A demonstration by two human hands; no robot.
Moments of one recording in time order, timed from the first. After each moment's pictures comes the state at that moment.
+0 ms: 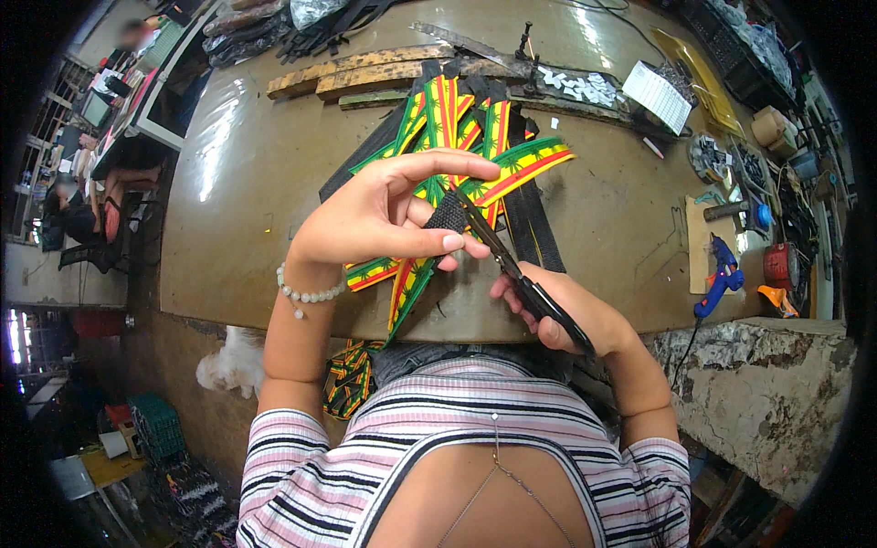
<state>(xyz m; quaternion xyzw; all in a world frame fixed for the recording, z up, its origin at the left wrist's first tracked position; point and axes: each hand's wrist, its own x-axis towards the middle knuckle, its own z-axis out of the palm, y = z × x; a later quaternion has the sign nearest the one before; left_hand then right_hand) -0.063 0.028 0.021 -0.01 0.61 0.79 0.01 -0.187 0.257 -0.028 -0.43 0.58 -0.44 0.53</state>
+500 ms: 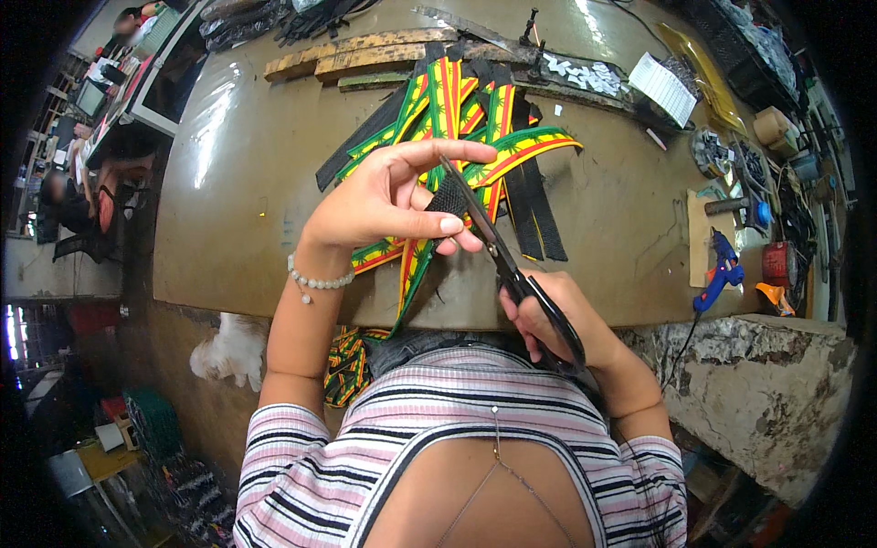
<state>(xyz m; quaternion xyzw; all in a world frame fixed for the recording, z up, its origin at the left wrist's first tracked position) -0.062 0.027 0.000 -0.03 0.57 0.82 0.02 -0.163 0.263 -0.019 -0.38 0.58 -0.49 0.53</state>
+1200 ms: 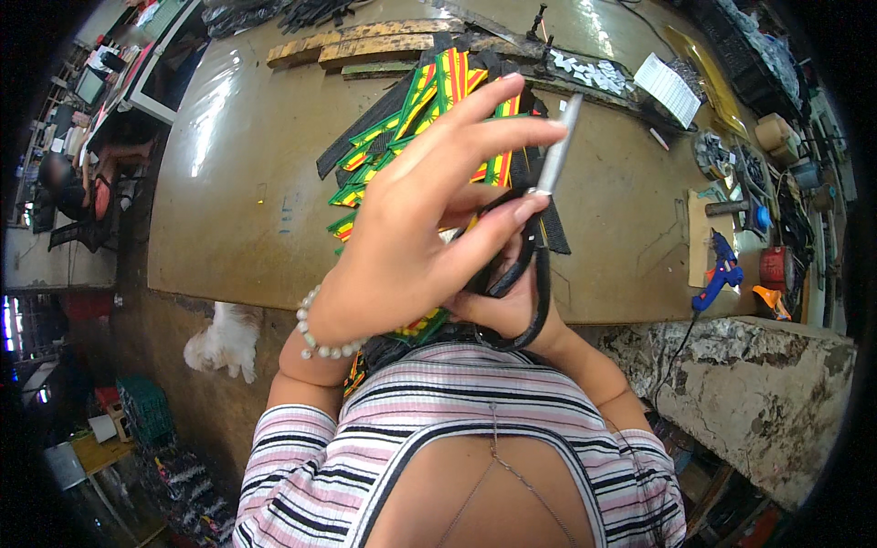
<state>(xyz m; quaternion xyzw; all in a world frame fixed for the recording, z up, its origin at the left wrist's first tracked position) -0.052 0.083 0.027 0.00 0.81 0.53 -0.27 -0.132 0.222 -0.048 -0.36 0.53 -0.66 0.39</state>
